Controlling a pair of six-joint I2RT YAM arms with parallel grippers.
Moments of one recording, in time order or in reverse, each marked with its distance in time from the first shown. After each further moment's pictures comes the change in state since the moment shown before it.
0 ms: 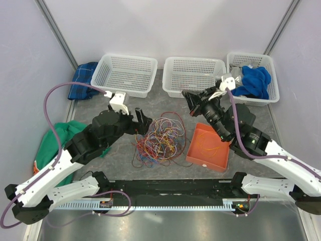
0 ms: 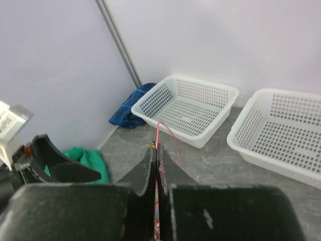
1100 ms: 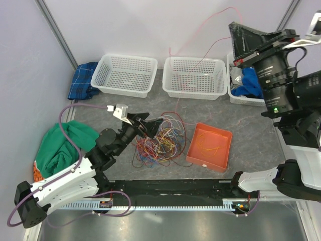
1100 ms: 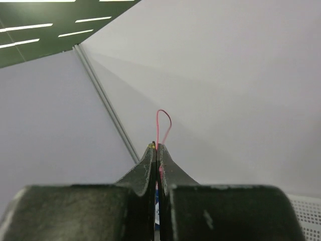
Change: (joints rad) left arm 0.000 -0.095 -0.545 0.947 0.117 0.004; right arm 0.000 0.308 1.005 -0.282 0.136 -0.147
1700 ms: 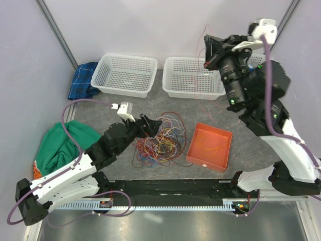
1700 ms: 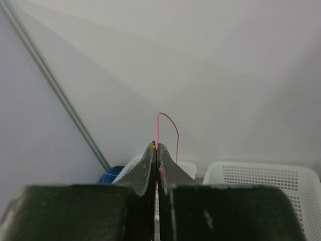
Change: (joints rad) left arm 0.000 0.059 0.097 -0.288 -0.095 -0.148; right arm -0.016 0.031 -0.165 0.073 0.140 -0.060
